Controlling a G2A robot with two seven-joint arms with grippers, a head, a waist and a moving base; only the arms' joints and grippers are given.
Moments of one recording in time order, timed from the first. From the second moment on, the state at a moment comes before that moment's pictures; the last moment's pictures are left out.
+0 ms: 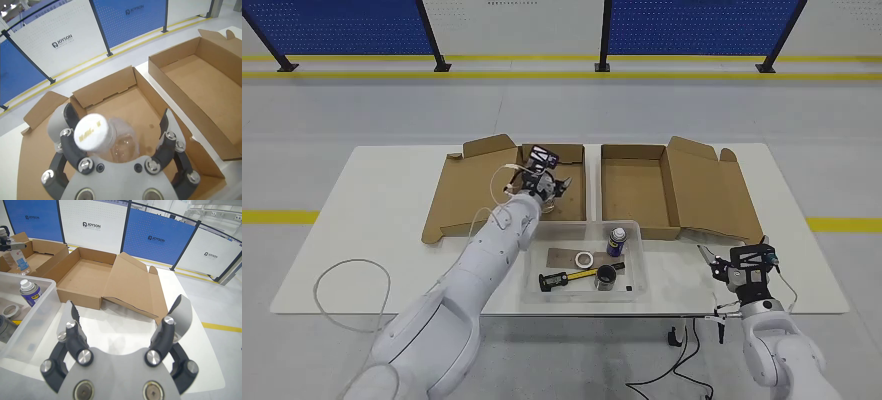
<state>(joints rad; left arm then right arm) 0.47 -1.62 -0.75 -0.28 1.19 0.00 0.21 -1.73 -1.15 1.60 -1.80 -1.33 0.00 0.00</state>
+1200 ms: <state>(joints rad) 1.06 -1.36 -1.20 -1.46 1.40 -0.09 -0.14 -1.73 -1.15 1.60 -1.80 -1.33 0.00 0.00</state>
